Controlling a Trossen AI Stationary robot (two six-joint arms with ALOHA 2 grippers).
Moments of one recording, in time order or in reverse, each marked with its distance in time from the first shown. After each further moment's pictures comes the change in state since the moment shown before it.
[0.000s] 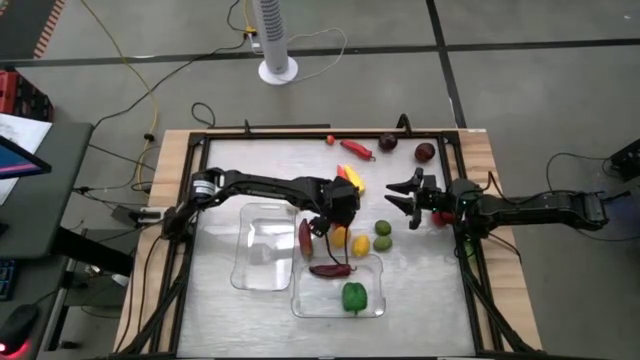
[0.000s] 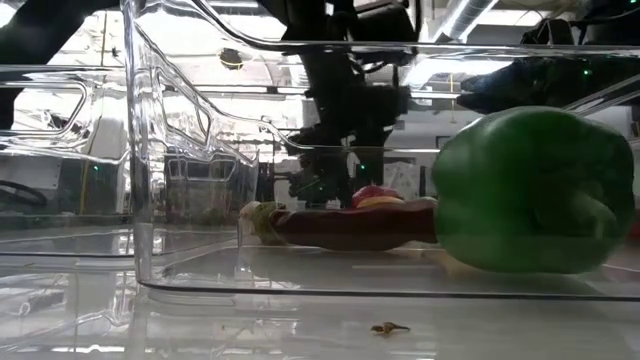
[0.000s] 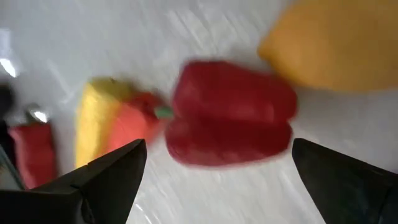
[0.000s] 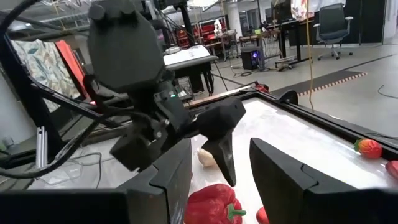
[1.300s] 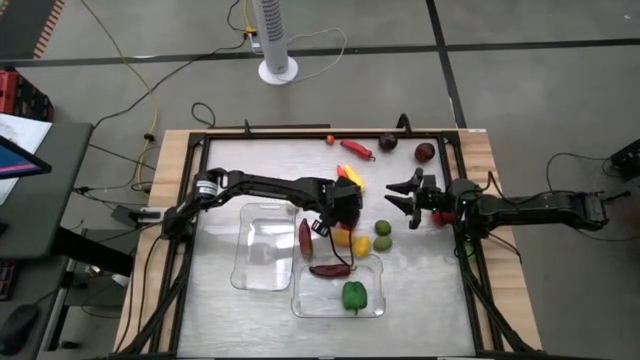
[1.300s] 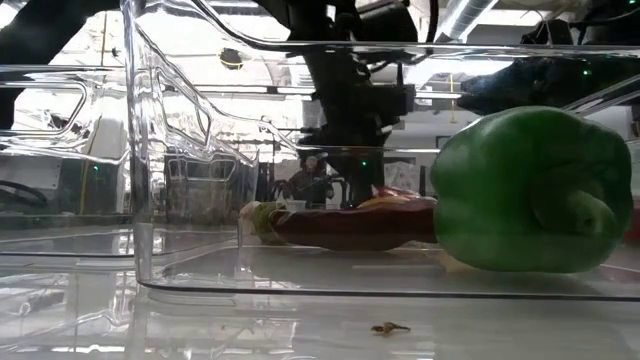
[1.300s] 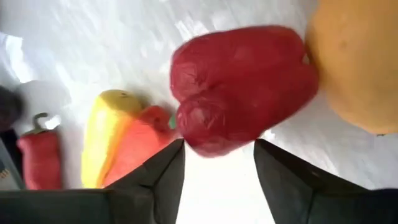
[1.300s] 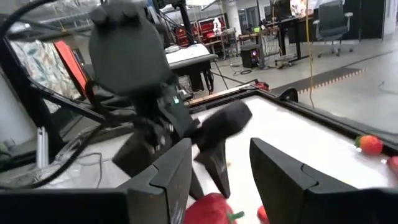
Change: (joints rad) left arm 0.000 0.013 0.005 0.056 0.008 -0.019; right arm 0.000 0.000 0.000 -0.008 0.000 0.031
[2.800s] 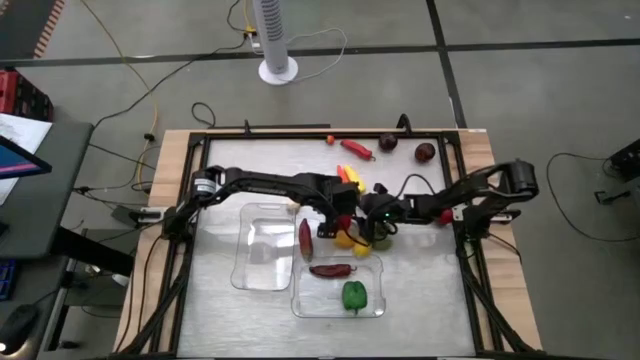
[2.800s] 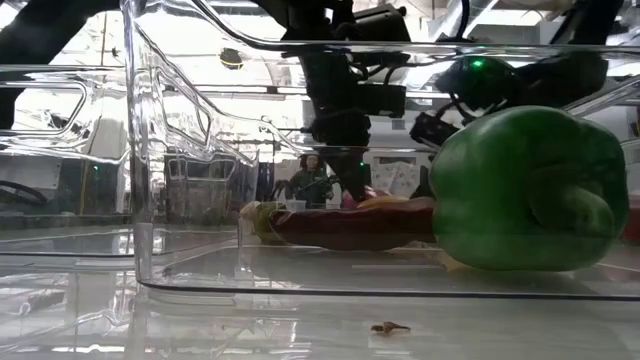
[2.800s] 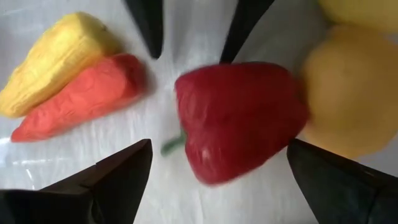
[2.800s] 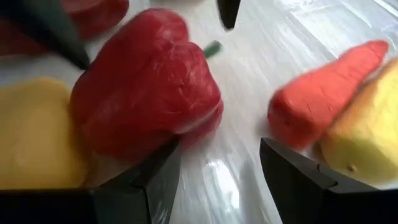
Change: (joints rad) left arm 0.025 -0.013 0.000 -0.083 0.109 -0.477; right arm 0.122 0.994 0.404 -0.114 0.189 -0.070
